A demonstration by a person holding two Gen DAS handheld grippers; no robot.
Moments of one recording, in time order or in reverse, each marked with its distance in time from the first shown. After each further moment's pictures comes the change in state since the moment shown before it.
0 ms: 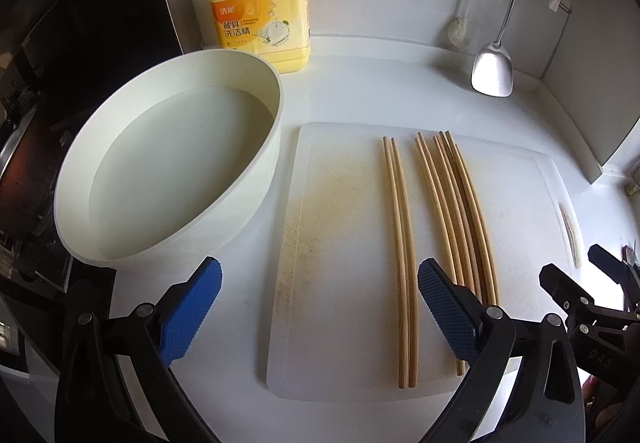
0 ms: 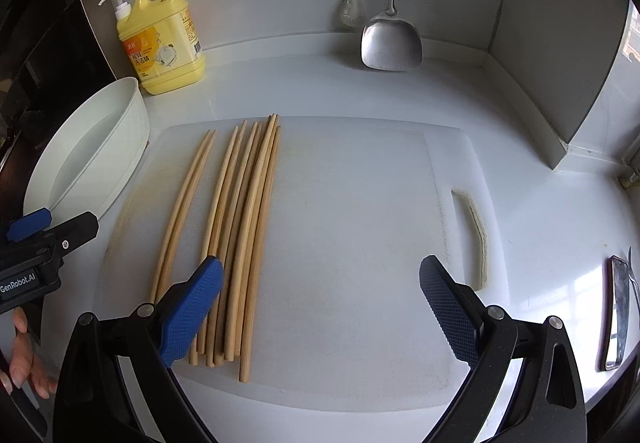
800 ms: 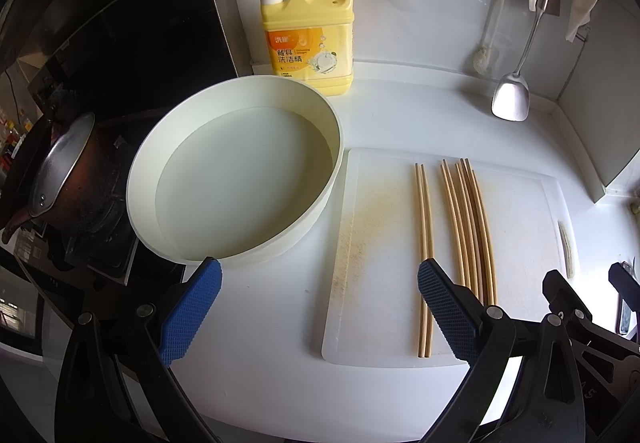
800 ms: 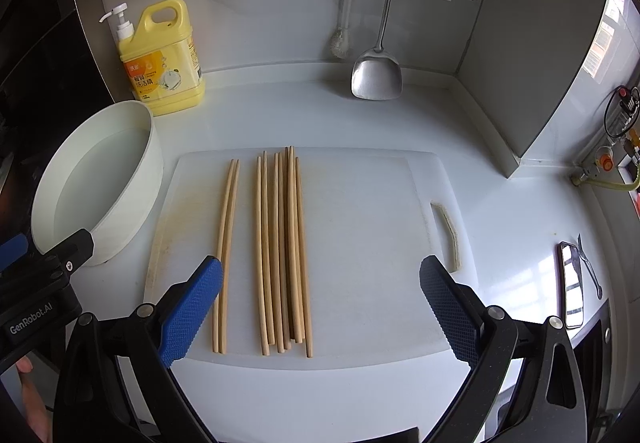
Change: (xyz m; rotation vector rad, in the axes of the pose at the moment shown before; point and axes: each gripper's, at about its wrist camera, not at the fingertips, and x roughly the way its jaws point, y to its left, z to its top) left arm -0.071 0.031 0.020 -0.036 0.012 0.089; right arm -0.077 0.066 0.027 0.073 0.007 -0.146
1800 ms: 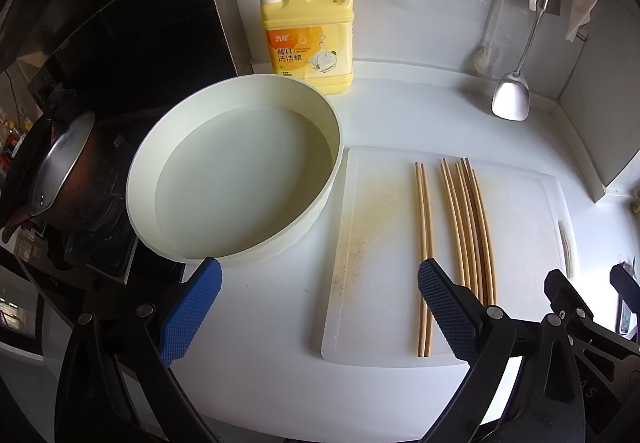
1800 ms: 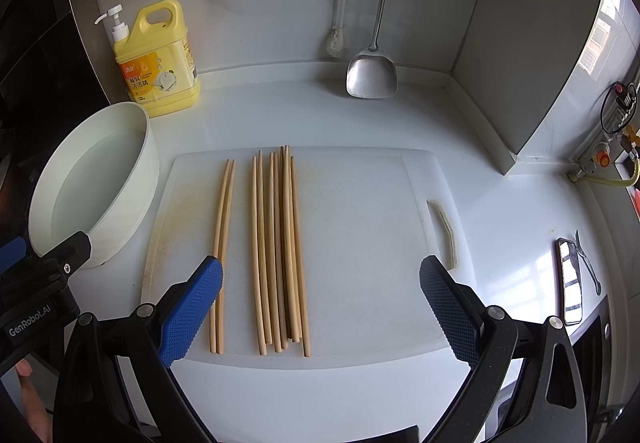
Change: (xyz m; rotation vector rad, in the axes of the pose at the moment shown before) left arm 0.000 0.001 0.000 0.001 0.002 0.001; right arm -0.001 -0.002 0.001 0.013 -0.005 -0.017
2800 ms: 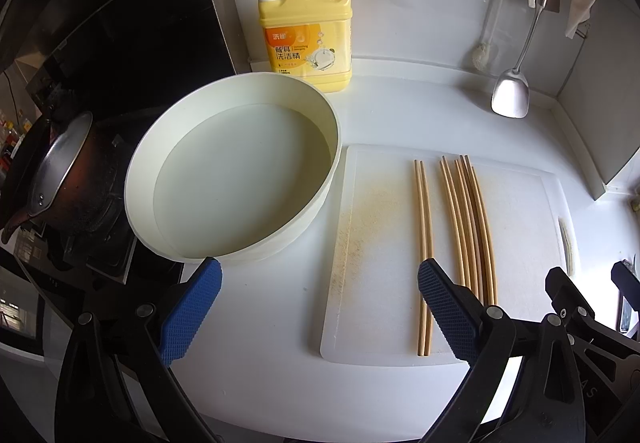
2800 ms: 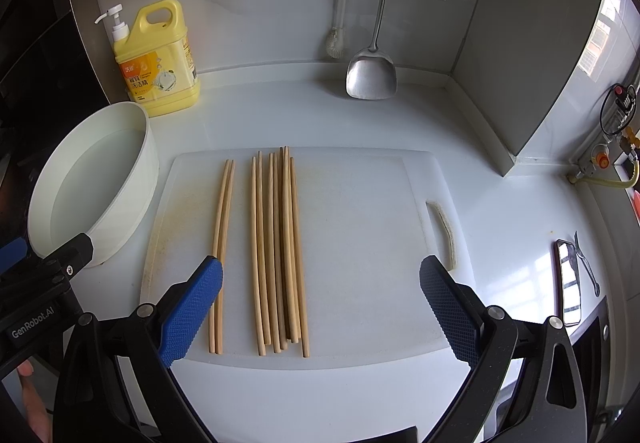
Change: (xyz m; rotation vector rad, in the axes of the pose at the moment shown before) left arm 0.007 -0.003 -0.002 0.000 0.006 0.000; right arm 0.001 0.001 -0.001 -0.003 -0.002 -0.002
